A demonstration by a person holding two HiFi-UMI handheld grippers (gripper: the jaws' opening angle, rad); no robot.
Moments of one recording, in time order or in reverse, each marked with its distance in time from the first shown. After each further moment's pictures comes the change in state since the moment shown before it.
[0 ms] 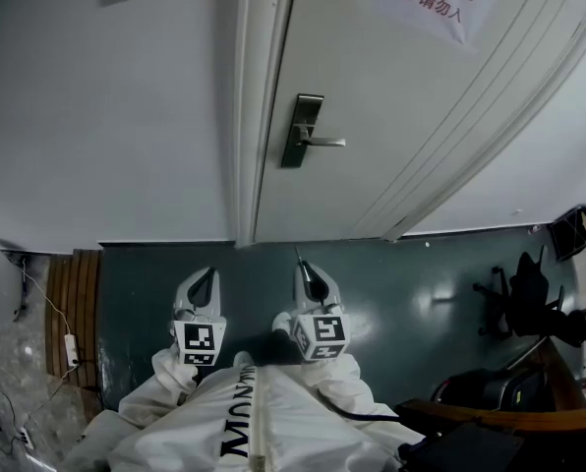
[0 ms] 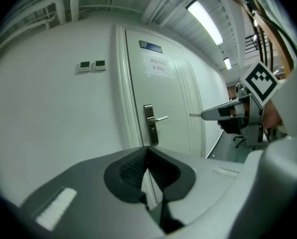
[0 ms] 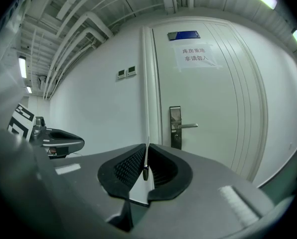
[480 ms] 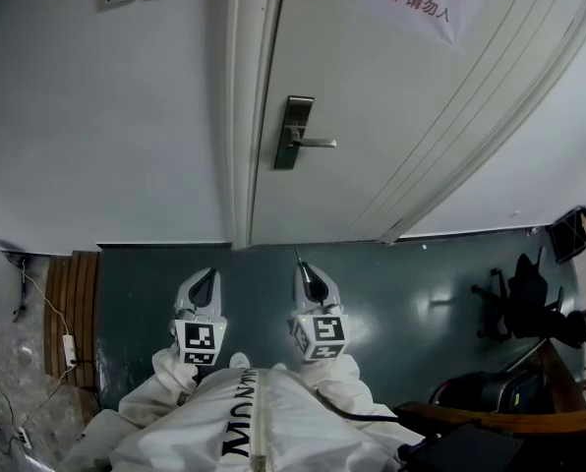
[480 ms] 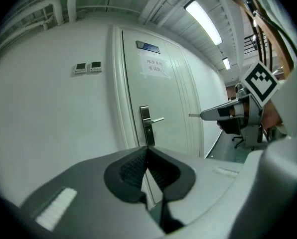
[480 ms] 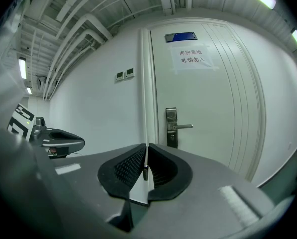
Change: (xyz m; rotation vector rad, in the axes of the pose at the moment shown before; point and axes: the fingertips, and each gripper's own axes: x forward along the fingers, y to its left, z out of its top) left arm 0.001 -0.022 0.010 0.004 -0.001 -0.009; right arm -0.015 -0.017 0.002 0.001 -0.005 -0.004
